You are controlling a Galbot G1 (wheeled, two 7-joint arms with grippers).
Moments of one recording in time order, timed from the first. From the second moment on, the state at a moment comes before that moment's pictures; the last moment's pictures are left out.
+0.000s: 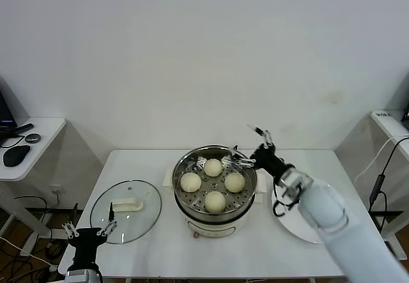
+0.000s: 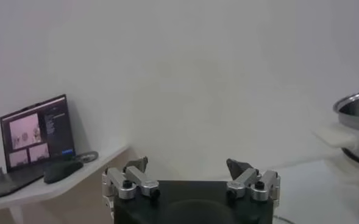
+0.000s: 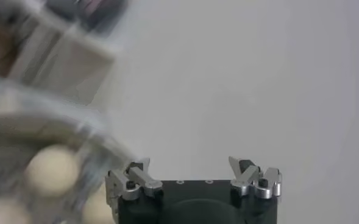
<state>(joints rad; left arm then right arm) 1.71 -1.37 -0.66 -2.10 0.06 -0.05 -0.22 -0.99 0.95 0.26 1.93 0.06 -0.03 -0.18</state>
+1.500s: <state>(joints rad) 1.30 -1.12 -0.61 -1.41 1.31 -0.26 -0.30 -1.69 1.54 0.99 2.01 0.07 0.28 -0.12</state>
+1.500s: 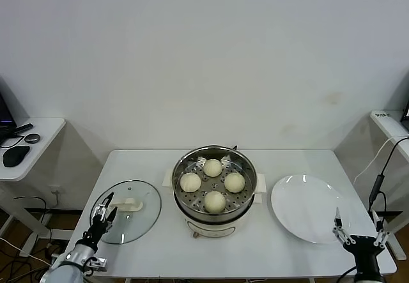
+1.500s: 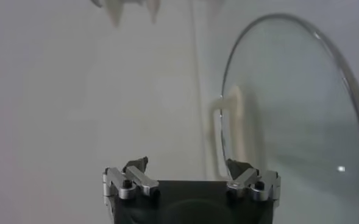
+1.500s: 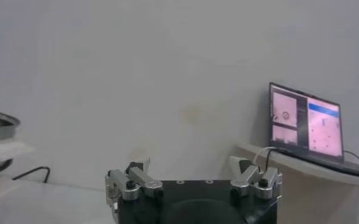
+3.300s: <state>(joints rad) 1.21 -1.12 -0.59 -1.37 1.23 -0.23 -0.27 -1.75 1.54 0.91 2.01 0.03 0.26 -0.15</state>
